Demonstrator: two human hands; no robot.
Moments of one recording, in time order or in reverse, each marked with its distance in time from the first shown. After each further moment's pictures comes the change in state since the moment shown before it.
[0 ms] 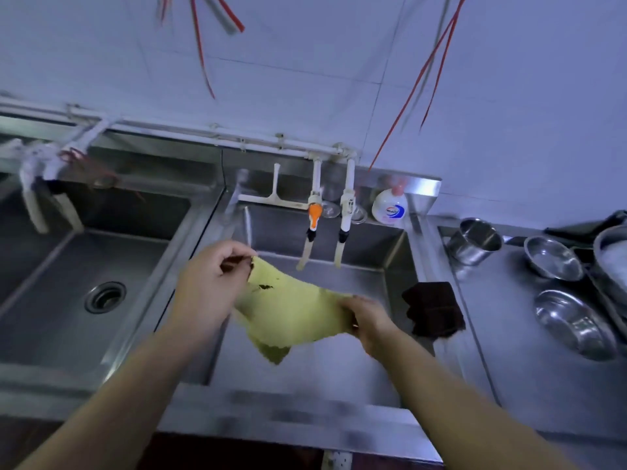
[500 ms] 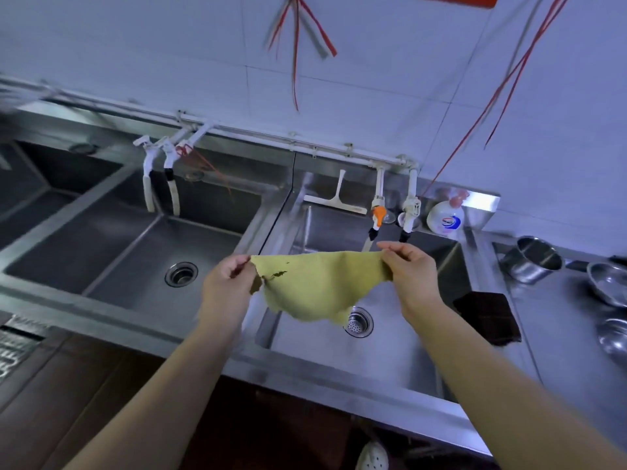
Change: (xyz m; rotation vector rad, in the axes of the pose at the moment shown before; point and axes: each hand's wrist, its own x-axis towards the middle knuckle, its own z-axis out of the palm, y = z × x) left_hand -0.062 -0.059 -0.081 -0.435 0.284 -0.403; right_hand -0.097 -0.056 0.079 -0.026 0.117 -0.541
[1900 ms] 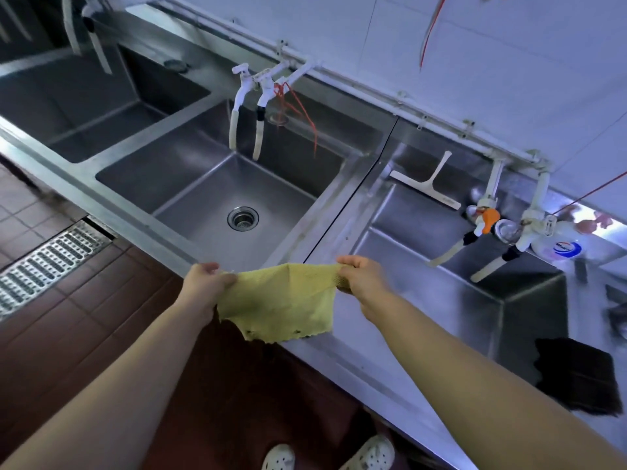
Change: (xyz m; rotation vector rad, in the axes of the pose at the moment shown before) left_hand 0.083 -0.116 -0.139 0.170 0.265 -0.486; right_hand -0.004 0.089 0.188 -0.280 -0.510 0.384
